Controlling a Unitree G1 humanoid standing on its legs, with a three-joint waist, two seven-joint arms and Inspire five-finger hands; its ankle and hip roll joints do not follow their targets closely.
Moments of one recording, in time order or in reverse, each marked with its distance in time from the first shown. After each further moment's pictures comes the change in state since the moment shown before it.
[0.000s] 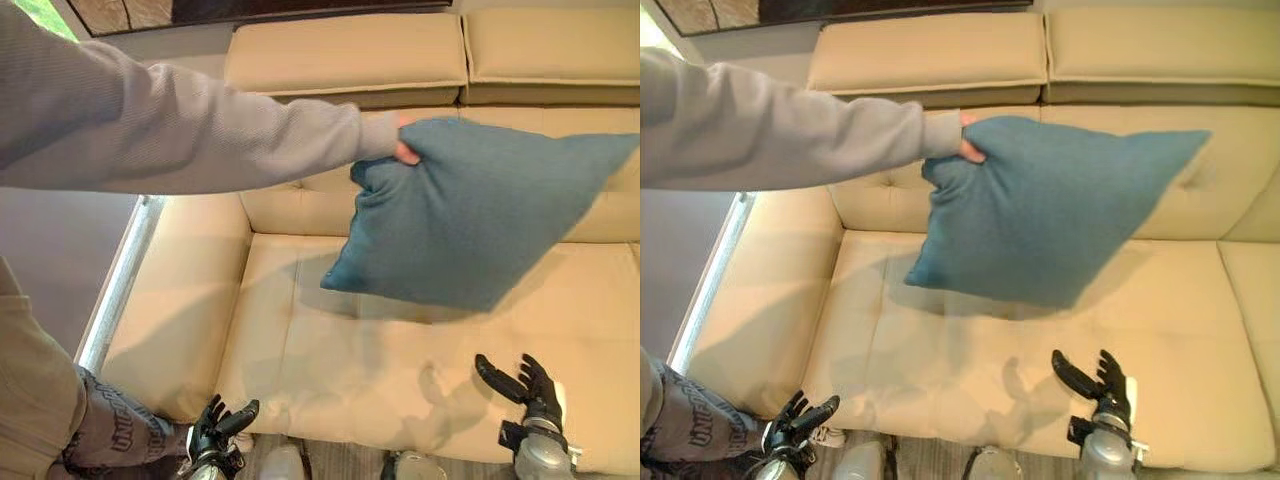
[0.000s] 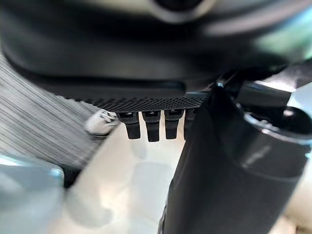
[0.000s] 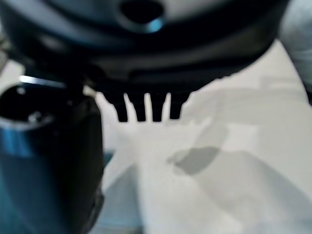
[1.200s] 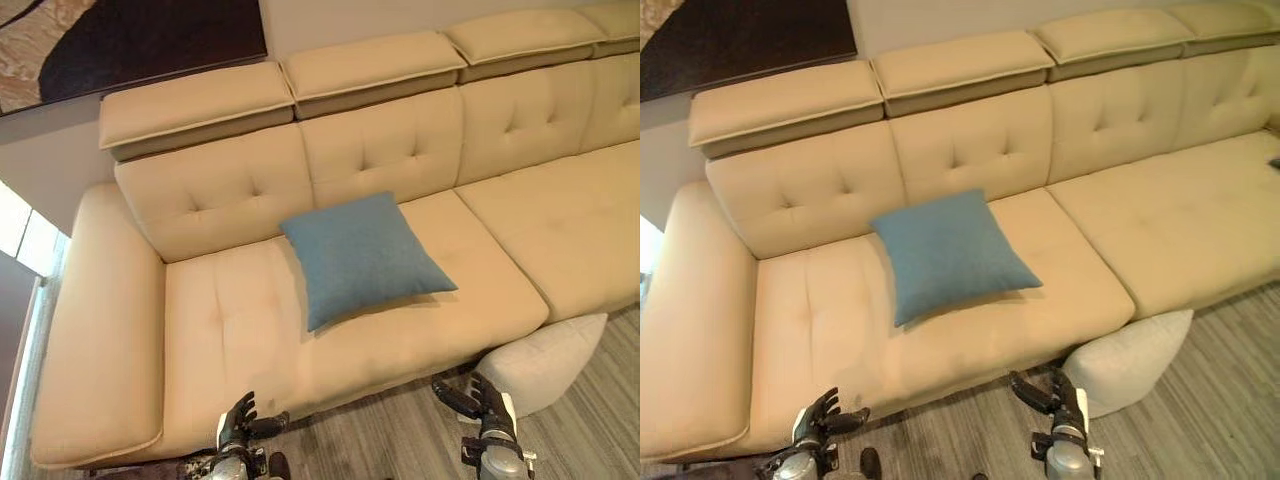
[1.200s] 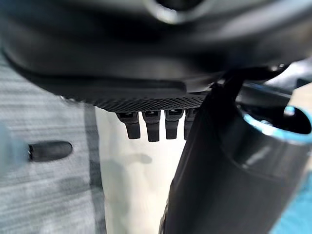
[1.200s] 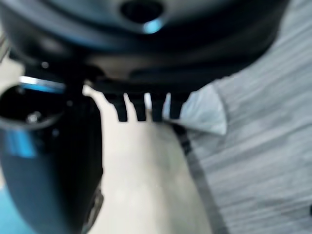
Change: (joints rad) left arm -0.083 0.047 -0.227 -0.008 0.154 0.045 0.052; right arm 0.001 0.039 0.222 0.130 -0.003 0.027 -0.051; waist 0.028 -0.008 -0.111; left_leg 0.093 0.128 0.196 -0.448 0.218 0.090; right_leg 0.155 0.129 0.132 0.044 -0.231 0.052
